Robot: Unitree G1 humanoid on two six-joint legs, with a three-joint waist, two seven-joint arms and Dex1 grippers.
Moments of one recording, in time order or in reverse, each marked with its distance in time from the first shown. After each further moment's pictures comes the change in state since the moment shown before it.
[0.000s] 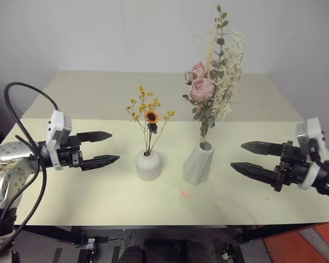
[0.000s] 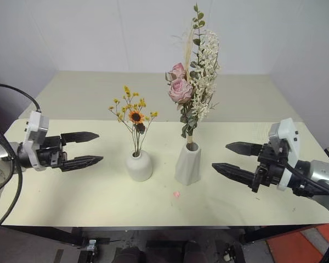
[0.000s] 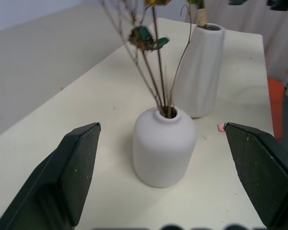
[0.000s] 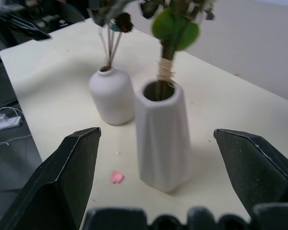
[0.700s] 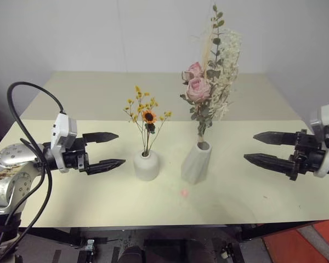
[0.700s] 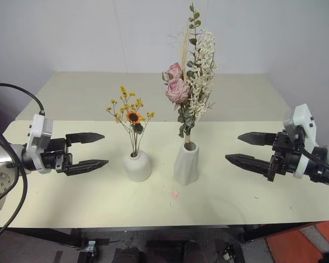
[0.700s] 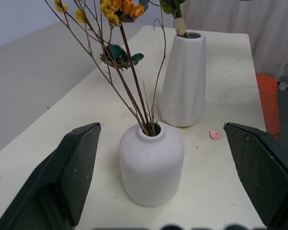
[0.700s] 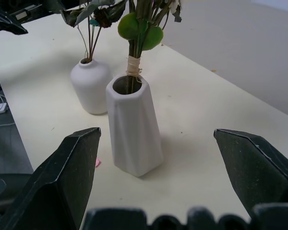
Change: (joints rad) left arm 0.034 -0.038 -0.001 -0.078 -0.002 -0.026 0.043; right arm -0.099 -0.065 0.004 0.111 -0.086 -0.005 0.126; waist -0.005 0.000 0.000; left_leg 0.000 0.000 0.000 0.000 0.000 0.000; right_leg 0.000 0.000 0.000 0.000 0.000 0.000
